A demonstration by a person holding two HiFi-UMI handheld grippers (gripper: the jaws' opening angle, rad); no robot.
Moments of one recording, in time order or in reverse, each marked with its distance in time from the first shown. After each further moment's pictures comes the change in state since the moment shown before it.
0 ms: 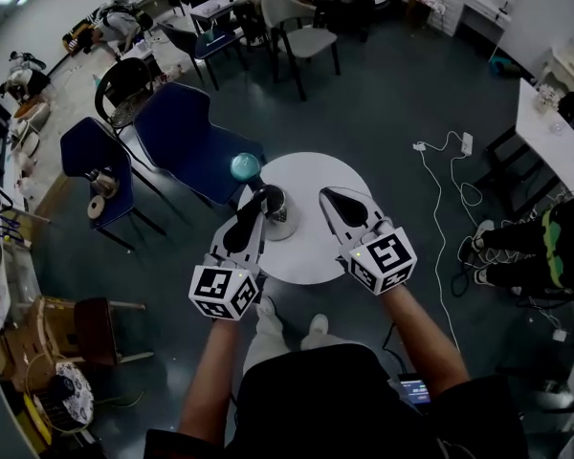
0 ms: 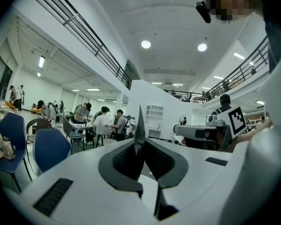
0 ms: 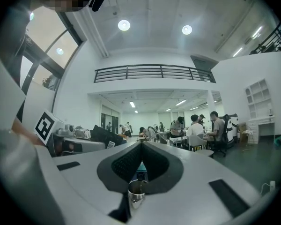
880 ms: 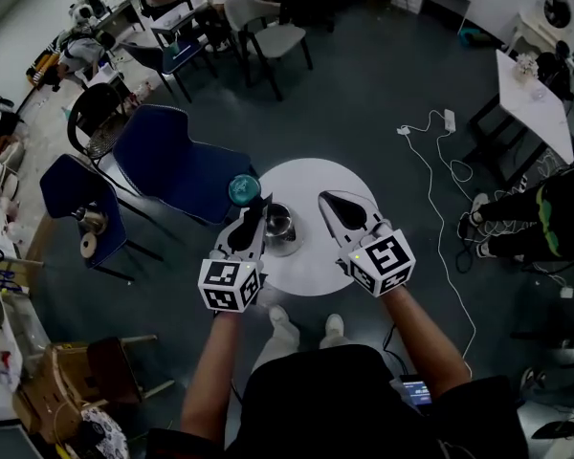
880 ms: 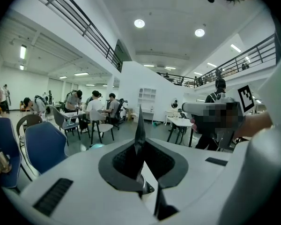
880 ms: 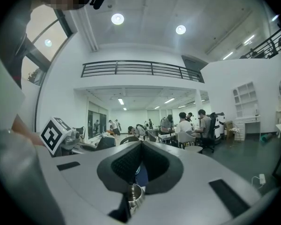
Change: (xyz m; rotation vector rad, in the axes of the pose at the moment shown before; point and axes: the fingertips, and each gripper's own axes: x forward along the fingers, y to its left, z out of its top) left arm 0.068 0.087 -0.044 0.059 0.242 -0.111; right arm 0.070 -0.023 -0.015 0.027 0.036 -0.153
